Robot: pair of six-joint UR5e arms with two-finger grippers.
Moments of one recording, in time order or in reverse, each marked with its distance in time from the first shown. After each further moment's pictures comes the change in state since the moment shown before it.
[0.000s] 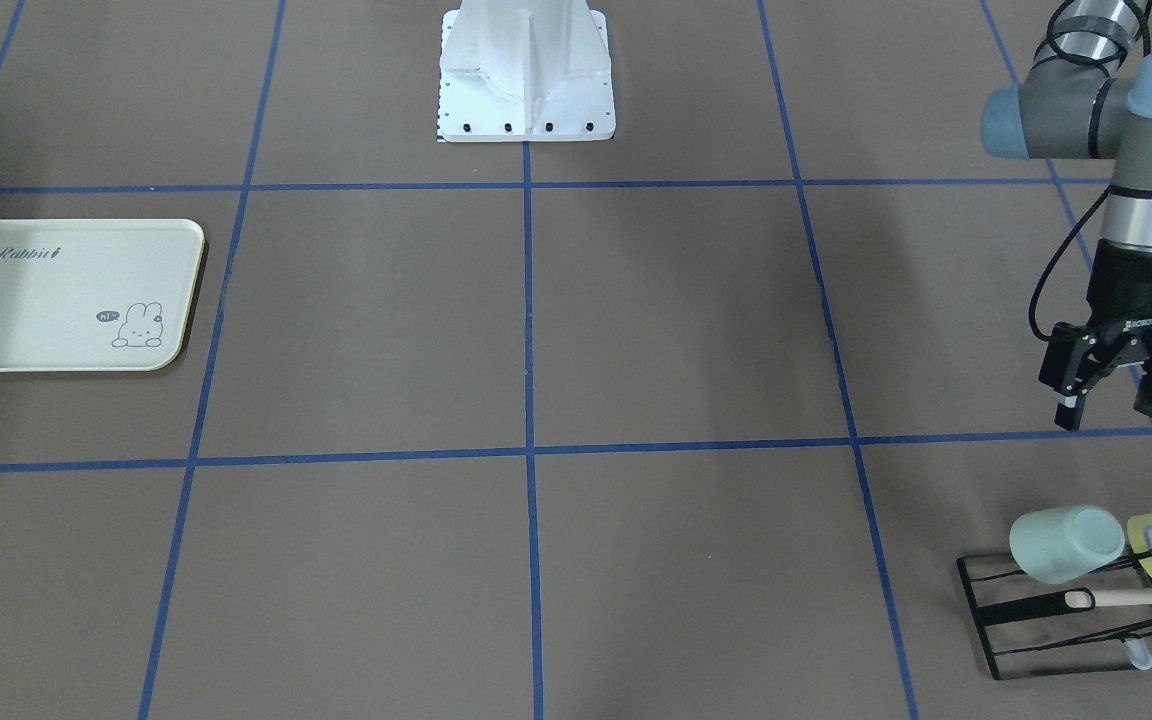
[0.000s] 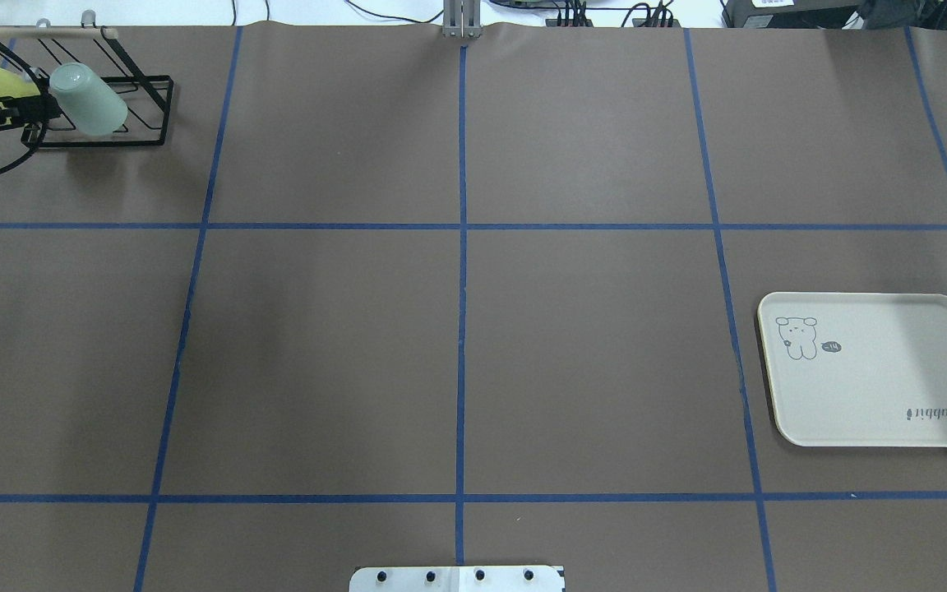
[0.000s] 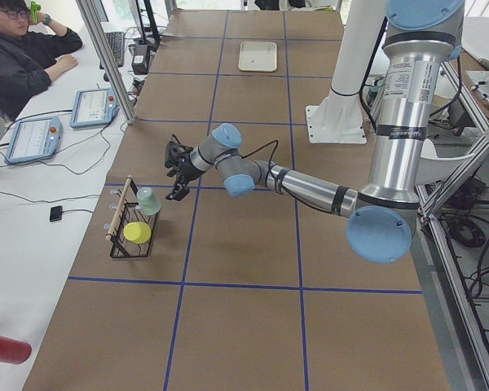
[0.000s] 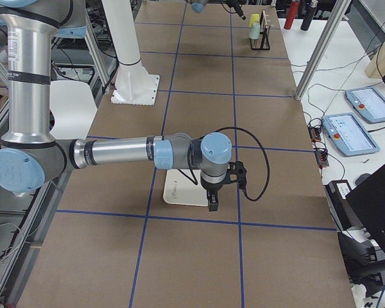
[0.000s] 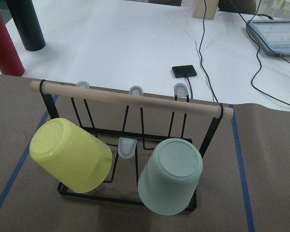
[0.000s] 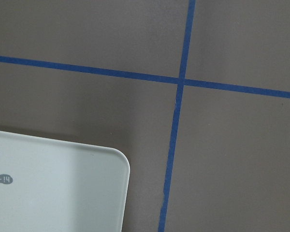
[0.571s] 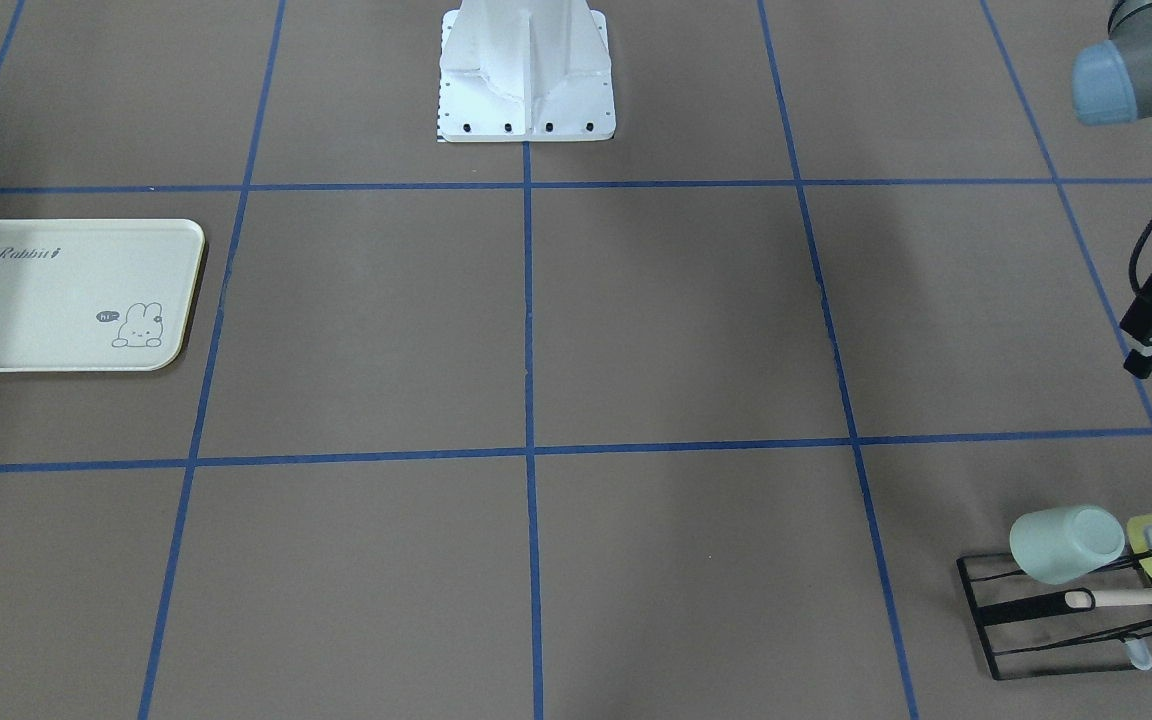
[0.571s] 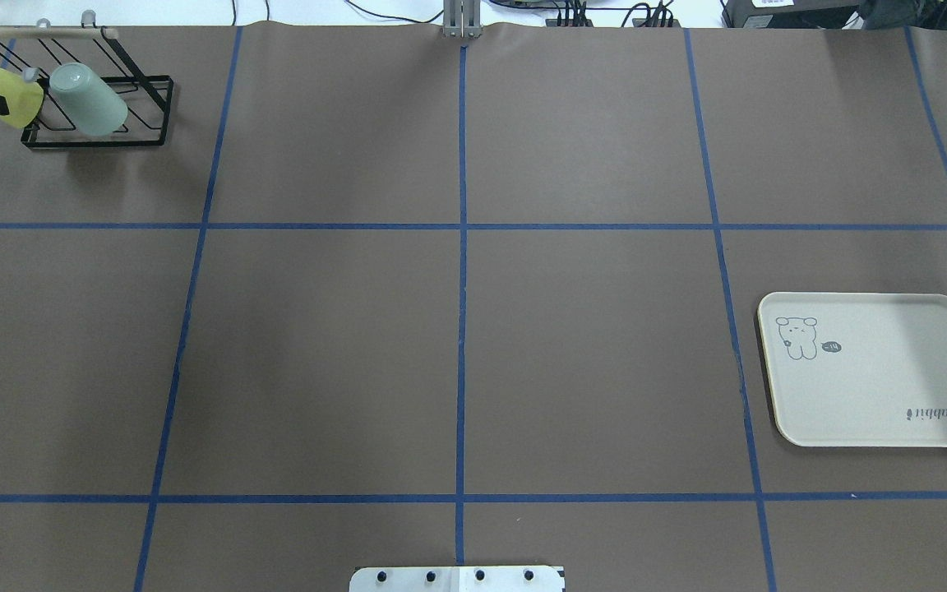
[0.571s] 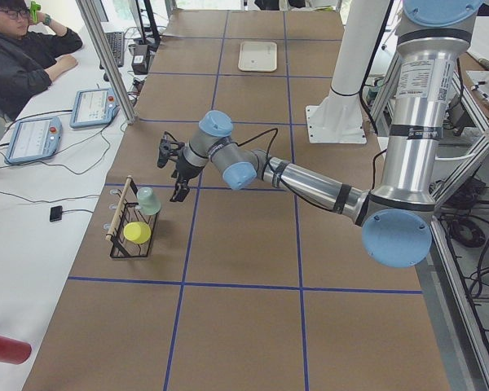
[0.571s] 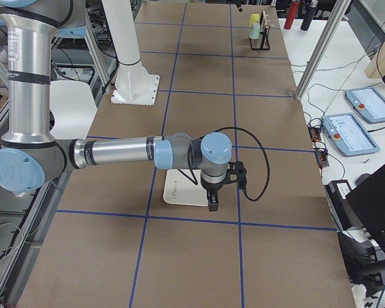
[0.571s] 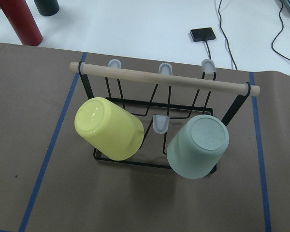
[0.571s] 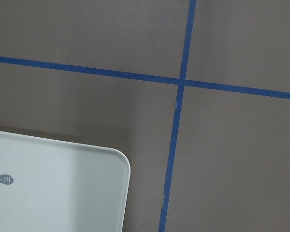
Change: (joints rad) left arm -0.153 0.019 -0.093 0.181 -0.303 0.115; right arm 0.001 -0.001 0.000 0.001 -0.001 -0.001
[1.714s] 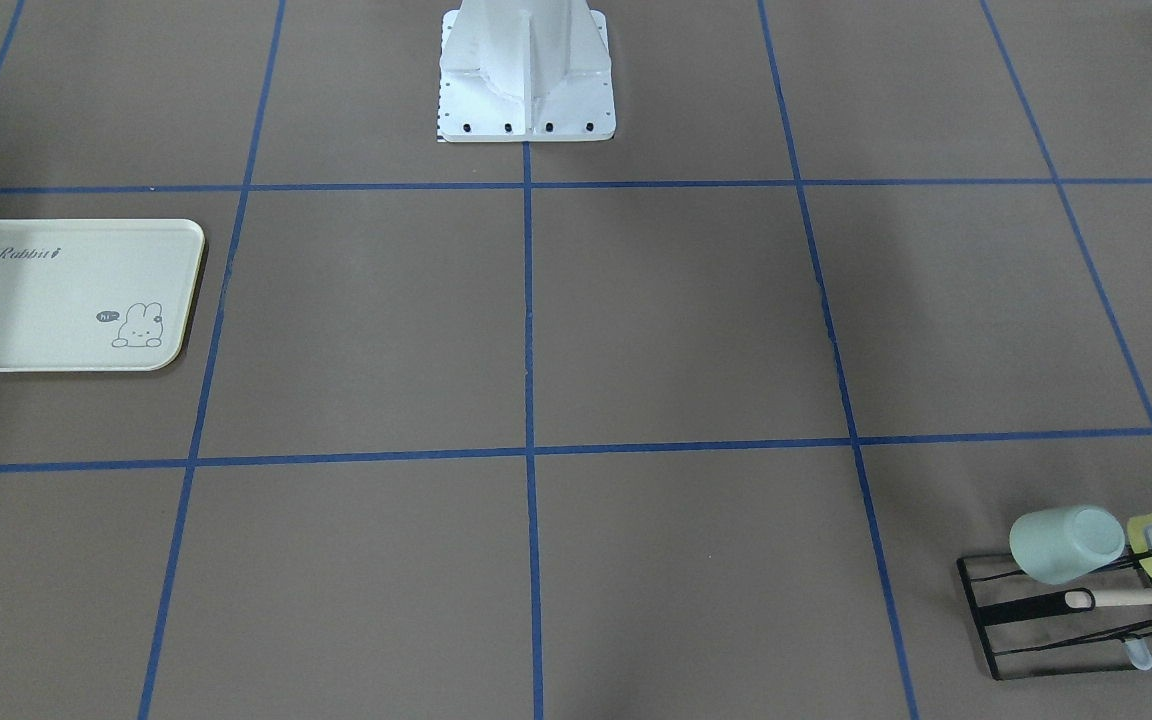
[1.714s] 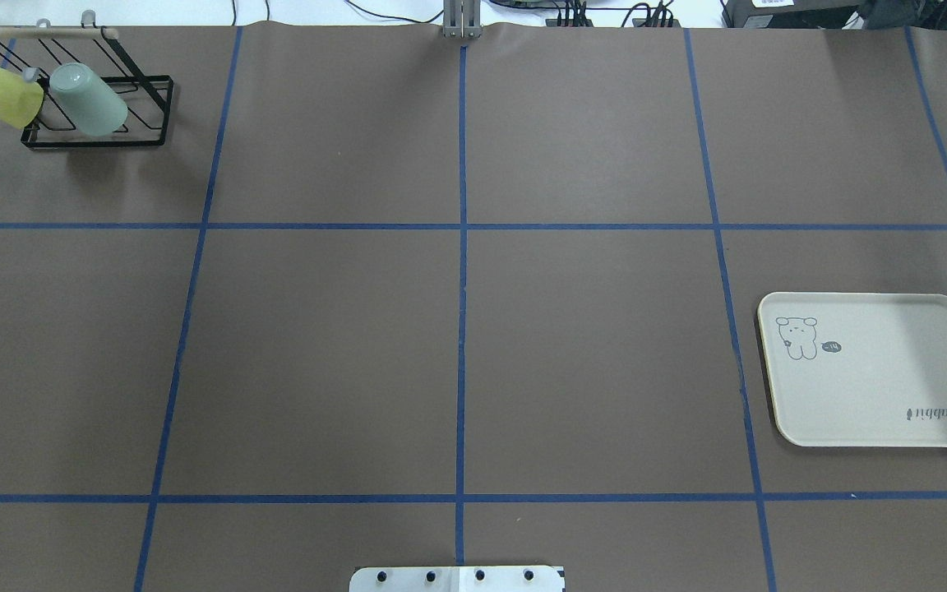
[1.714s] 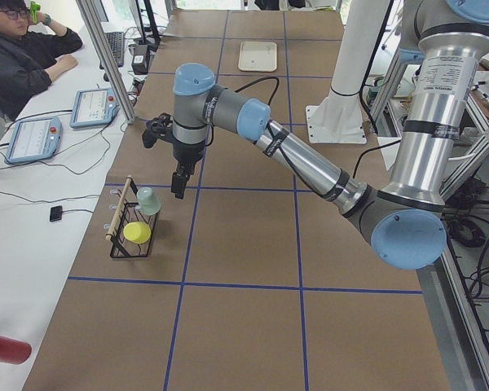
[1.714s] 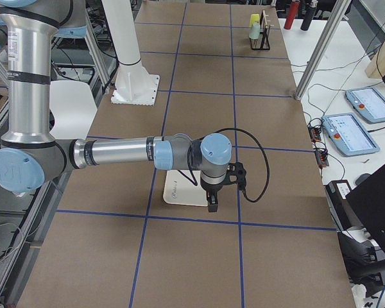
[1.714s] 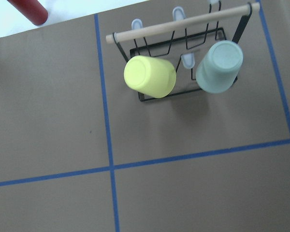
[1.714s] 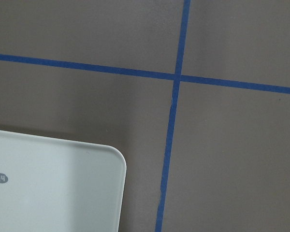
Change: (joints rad) left arm -0.318 -0.091 -0.198 0.773 -0.363 0.711; right arm 0.000 -0.001 -0.002 0.000 -0.003 0.000
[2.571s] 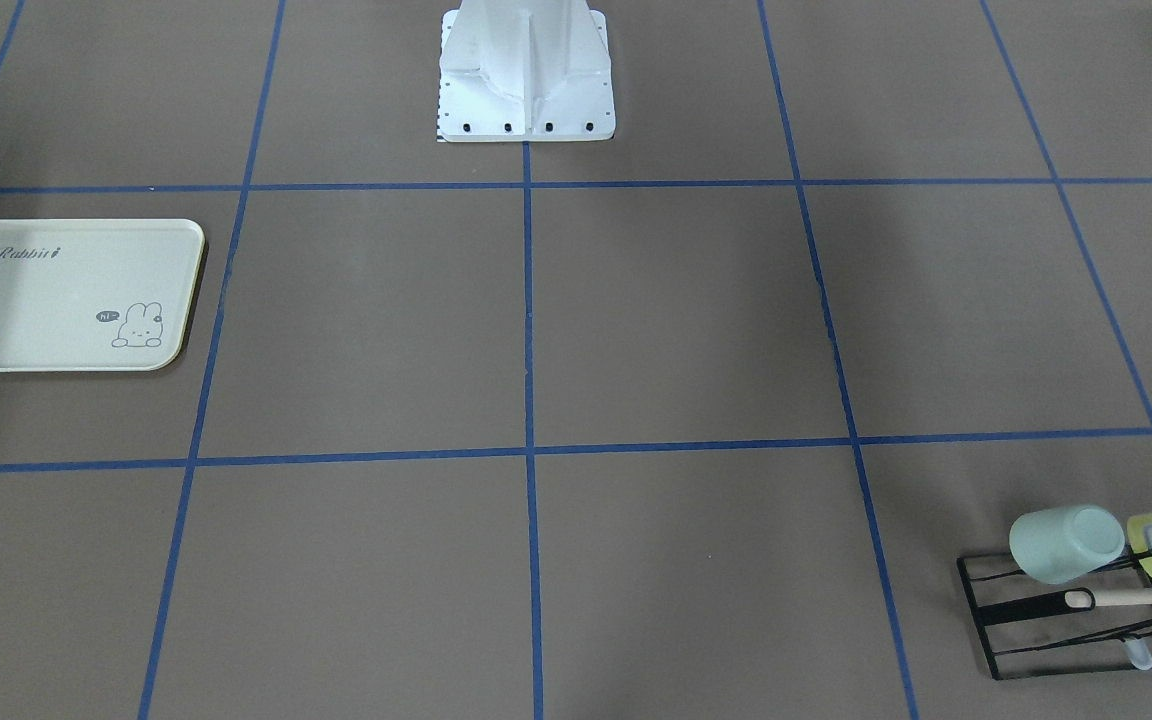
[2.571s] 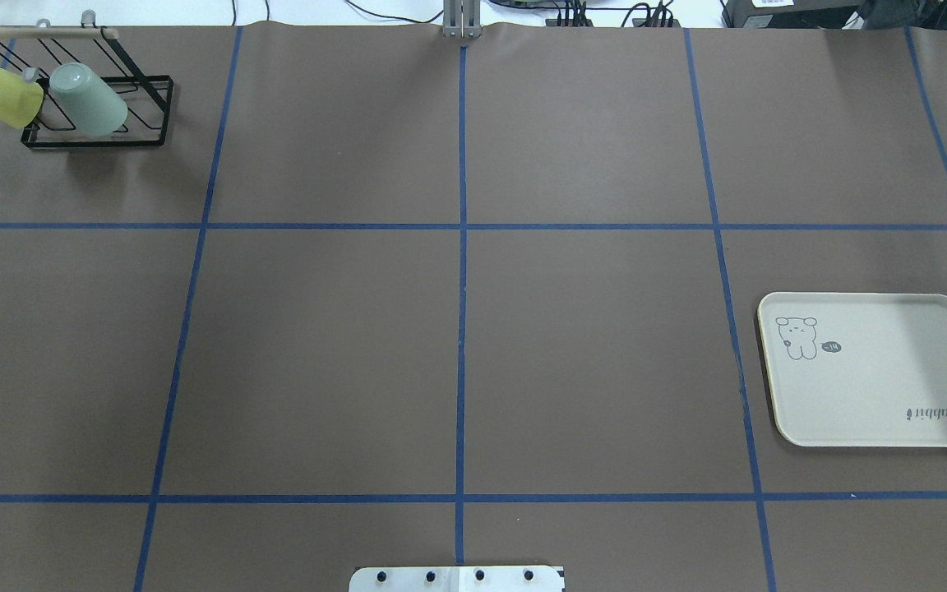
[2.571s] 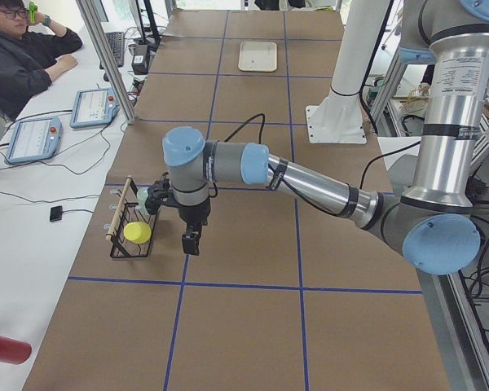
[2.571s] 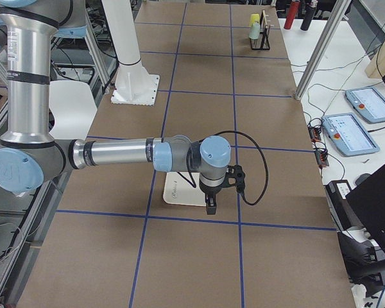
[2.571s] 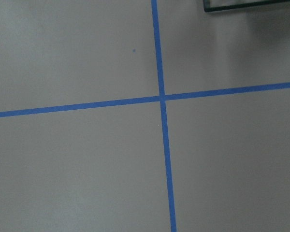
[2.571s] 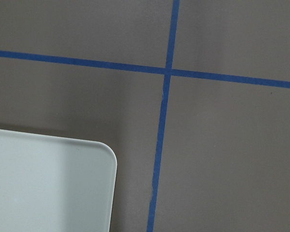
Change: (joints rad) left arm -0.121 0.057 0.097 0.214 -0.004 0.338; right arm 0.000 -0.004 -0.008 0.000 -0.007 0.001
